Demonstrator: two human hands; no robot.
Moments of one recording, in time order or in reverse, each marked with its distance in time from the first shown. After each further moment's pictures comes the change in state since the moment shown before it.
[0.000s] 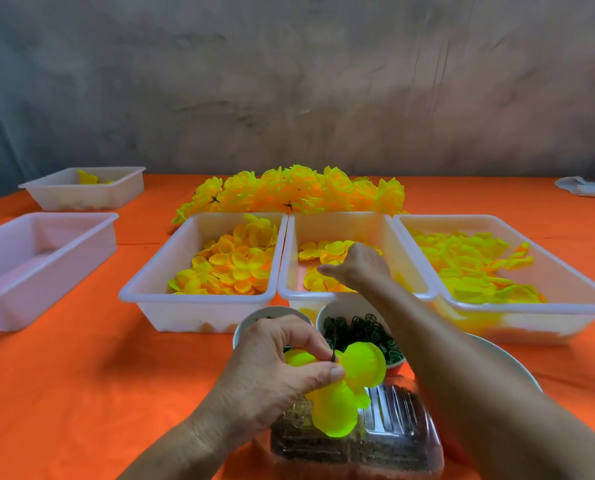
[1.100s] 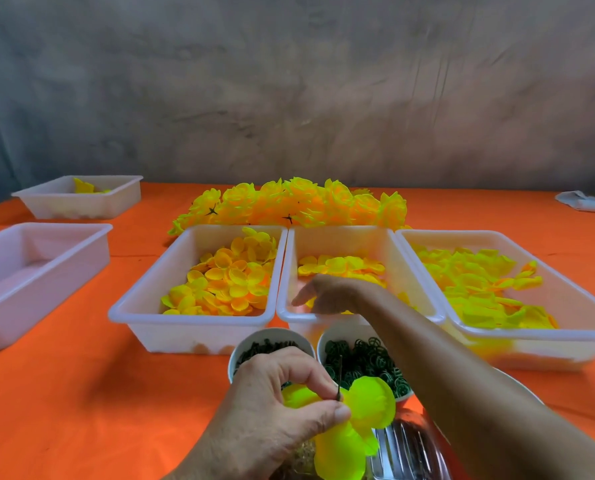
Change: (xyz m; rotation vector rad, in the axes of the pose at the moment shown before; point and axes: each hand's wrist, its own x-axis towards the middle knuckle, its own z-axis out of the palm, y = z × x) left_hand 0.002 0.002 -0.003 -0.064 -0.041 -0.025; right_hand 0.018 -0.024 0.015 -0.137 -0.600 -0.351
